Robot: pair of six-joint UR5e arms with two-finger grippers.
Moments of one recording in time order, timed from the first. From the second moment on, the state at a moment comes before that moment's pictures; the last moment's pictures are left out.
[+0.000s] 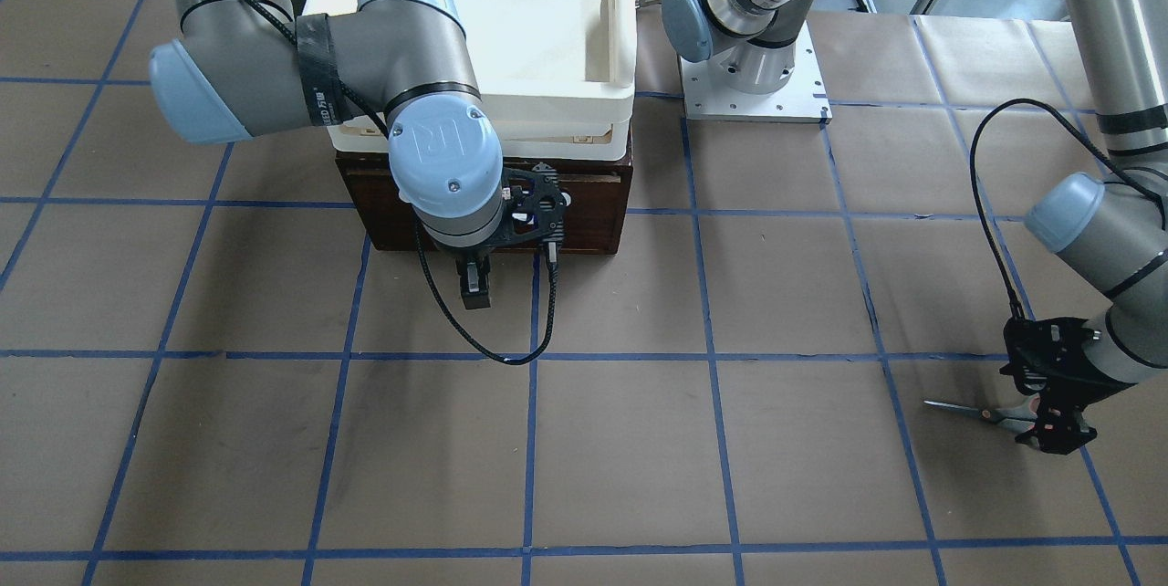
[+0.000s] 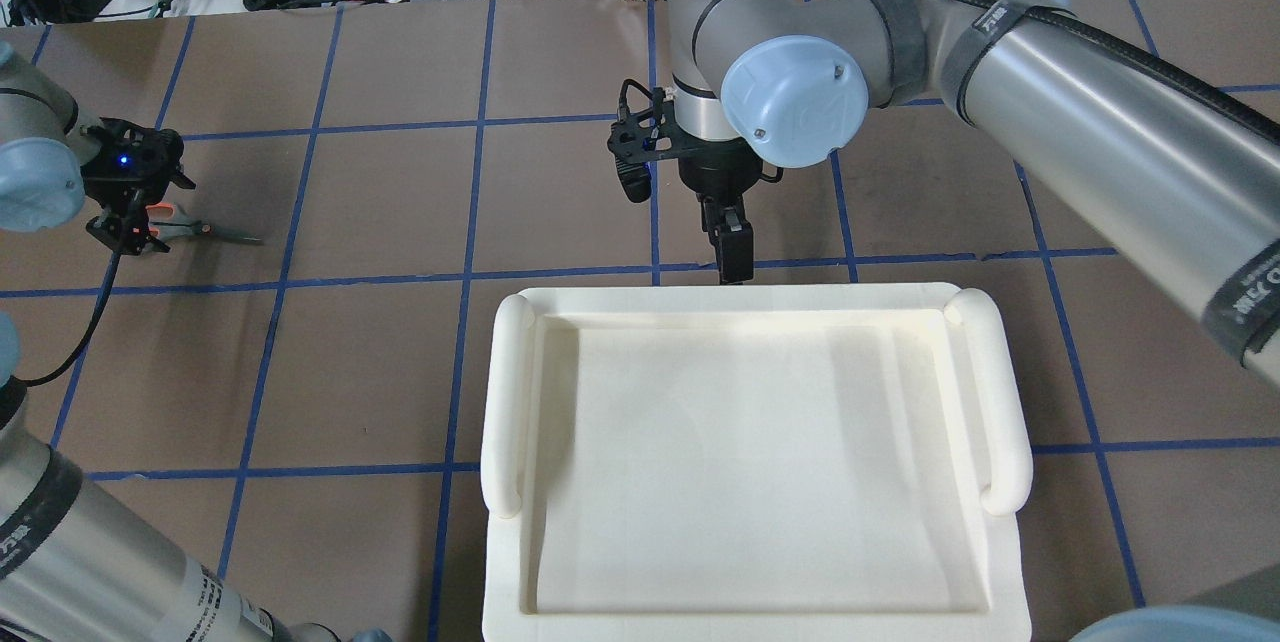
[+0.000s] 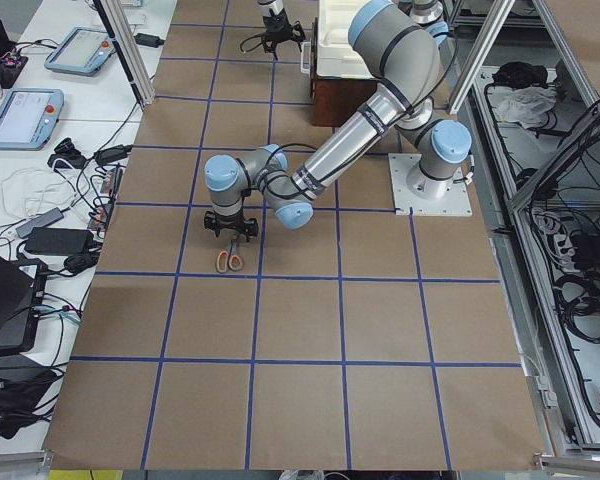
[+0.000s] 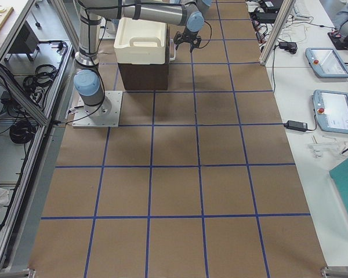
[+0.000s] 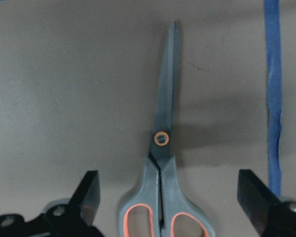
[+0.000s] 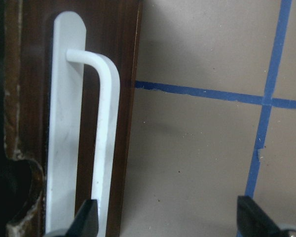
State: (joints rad) left arm -1.01 -2.16 -1.60 -0.92 1.56 2.28; right arm 1.87 -1.19 1.50 -1.59 -1.52 -1.40
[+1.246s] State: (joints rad) left arm -1.01 -2.22 -1.56 -0.91 1.56 2.32; right arm 1.89 -1.15 1.49 -1.52 -1.49 -1.37
